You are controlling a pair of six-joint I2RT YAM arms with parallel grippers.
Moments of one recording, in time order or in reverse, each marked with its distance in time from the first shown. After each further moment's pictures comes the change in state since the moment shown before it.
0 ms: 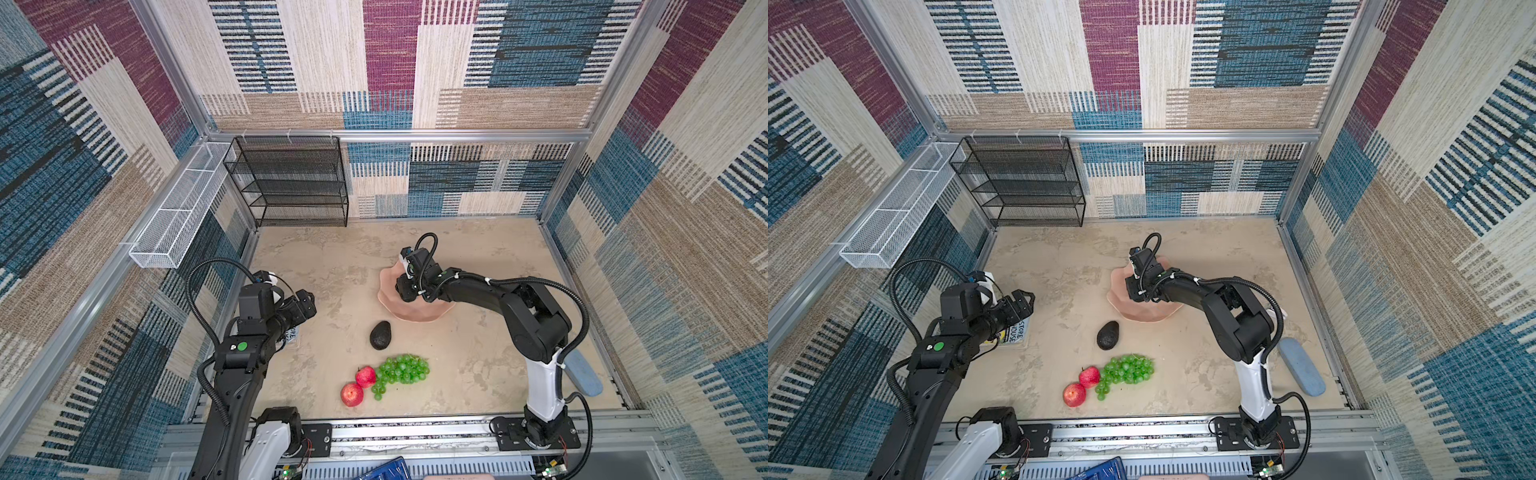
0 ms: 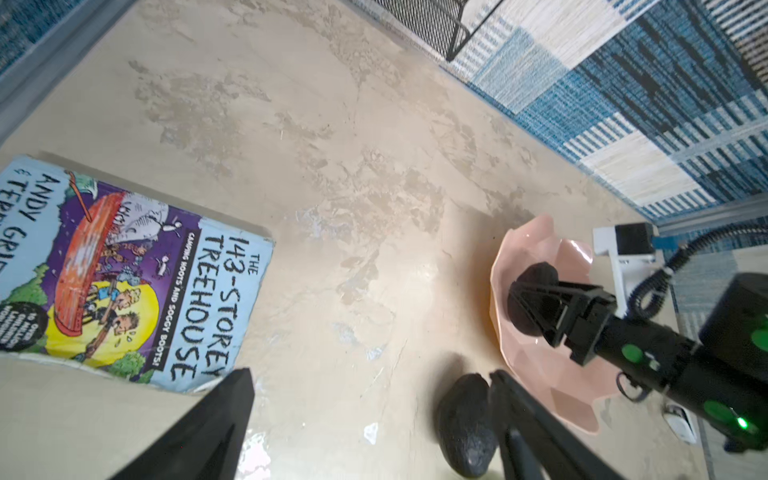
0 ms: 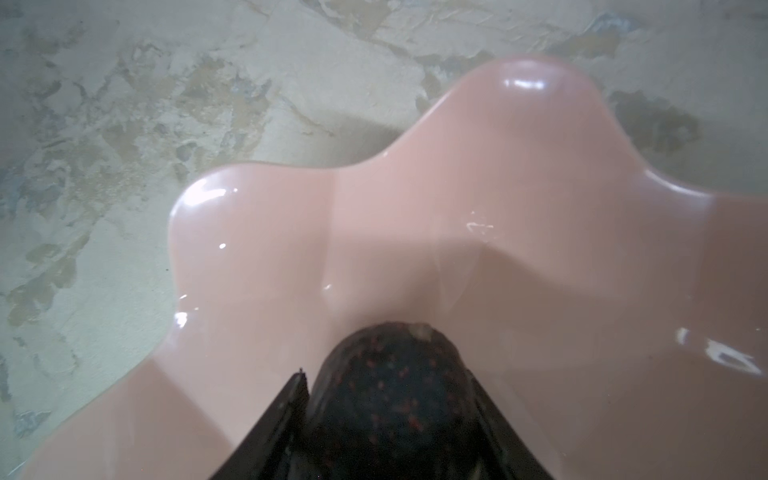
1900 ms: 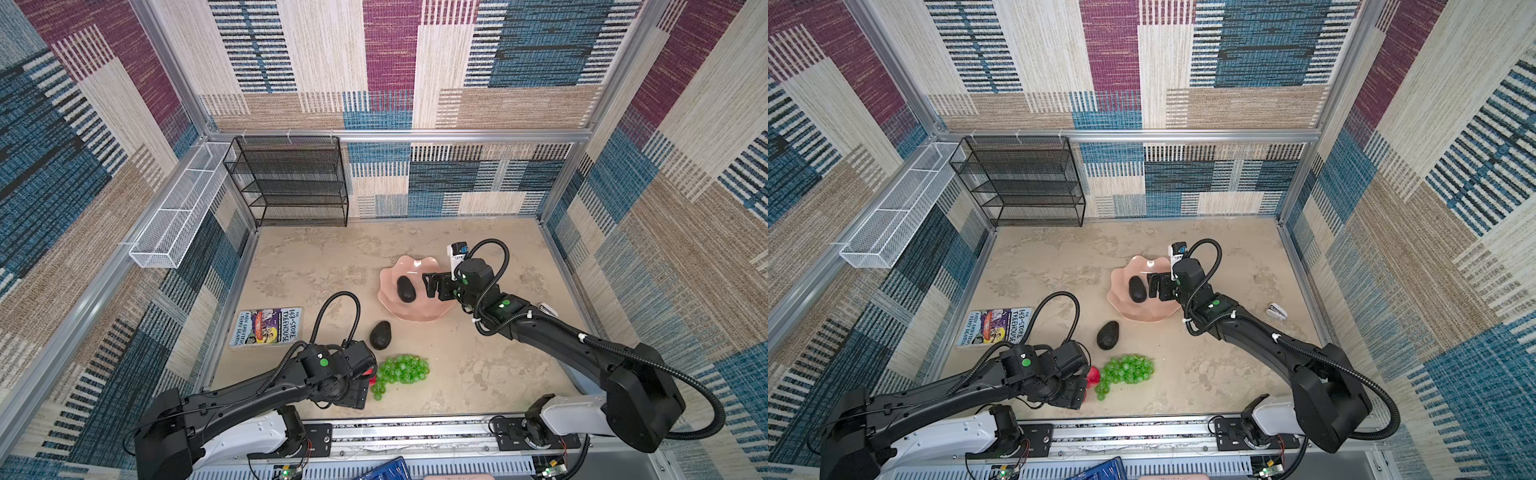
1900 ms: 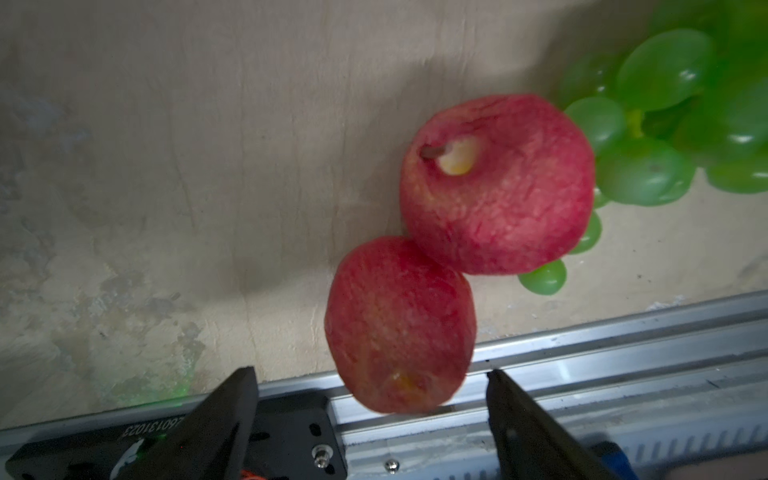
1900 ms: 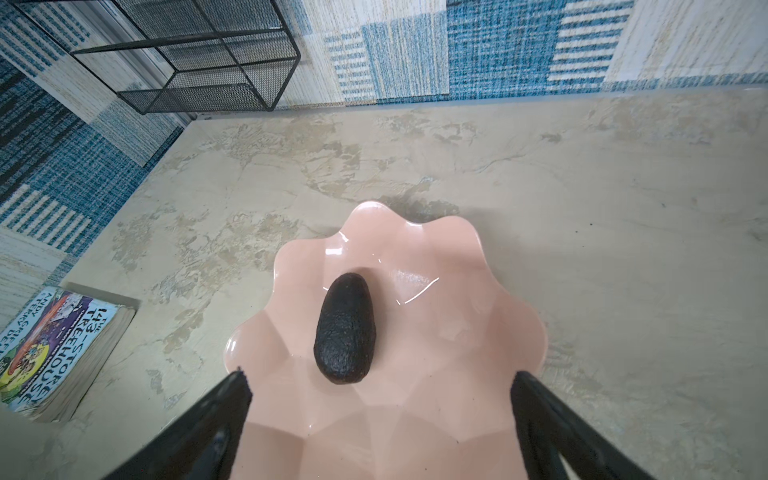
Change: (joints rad) left arm -1.043 0.251 -0.163 -0.347 -0.194 -0.388; right arm -0.039 -0.689 -0.493 0.195 0.151 0.094
